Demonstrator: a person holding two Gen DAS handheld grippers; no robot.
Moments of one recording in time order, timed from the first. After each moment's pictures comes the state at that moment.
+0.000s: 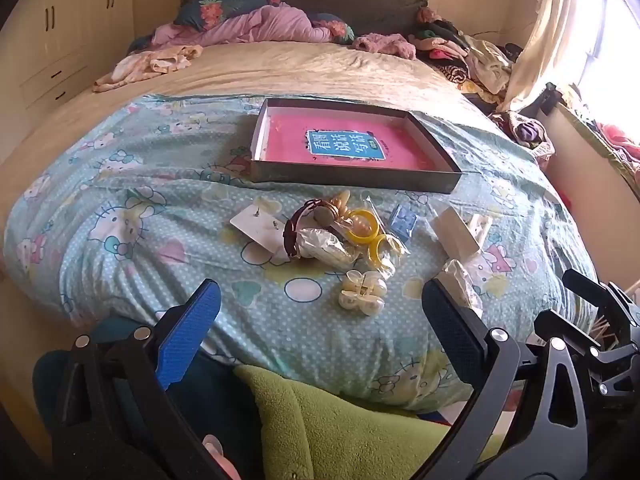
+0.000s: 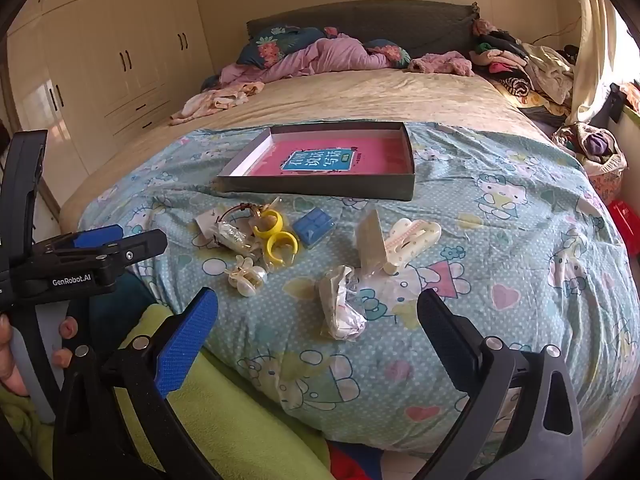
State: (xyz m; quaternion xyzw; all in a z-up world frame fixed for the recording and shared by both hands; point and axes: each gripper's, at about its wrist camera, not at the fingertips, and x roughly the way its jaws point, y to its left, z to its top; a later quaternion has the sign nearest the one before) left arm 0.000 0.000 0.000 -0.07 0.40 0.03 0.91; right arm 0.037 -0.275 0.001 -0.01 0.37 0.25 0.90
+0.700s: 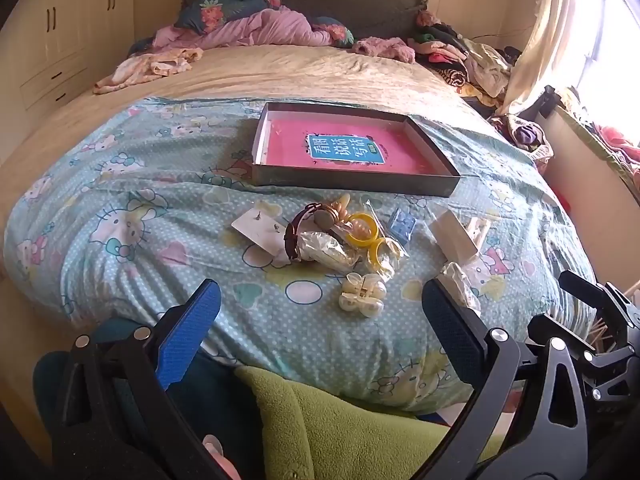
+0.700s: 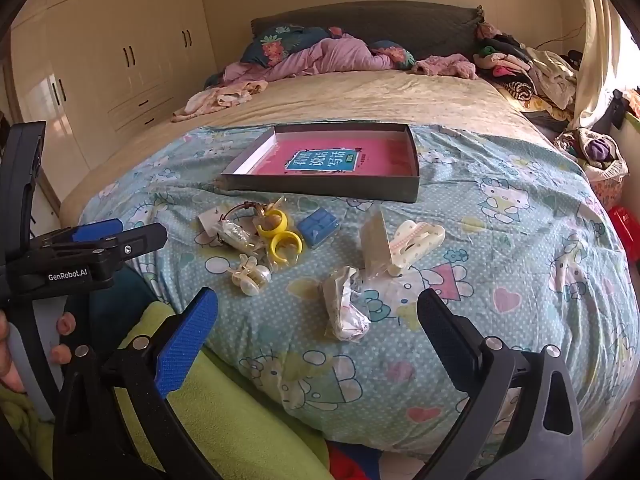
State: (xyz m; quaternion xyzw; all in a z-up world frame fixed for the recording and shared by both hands) left arm 0.000 0.000 0.000 -0.07 0.40 0.03 0.91; right arm 0.035 -0.272 0.001 -0.02 0.36 0.25 0.90
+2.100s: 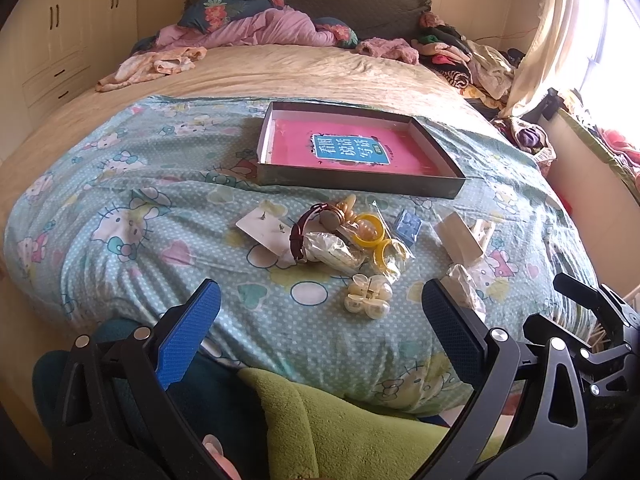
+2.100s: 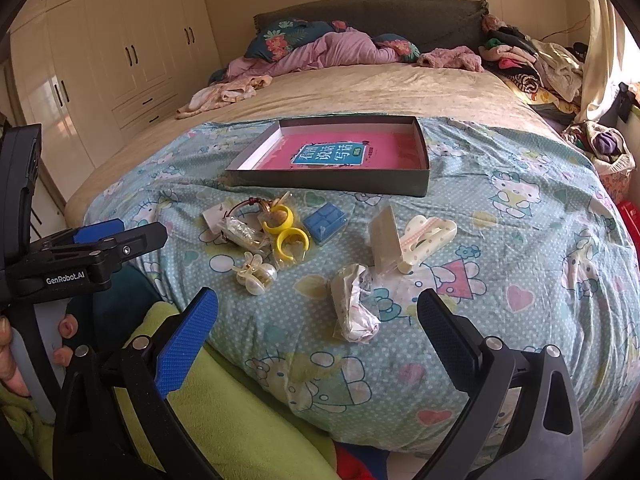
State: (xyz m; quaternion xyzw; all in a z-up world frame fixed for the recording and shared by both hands) left arm 0.001 0.012 0.012 -0.08 0.40 0.03 0.91; right arm 0.044 -0.267 -0.009 -0.01 0.37 0.26 0.89
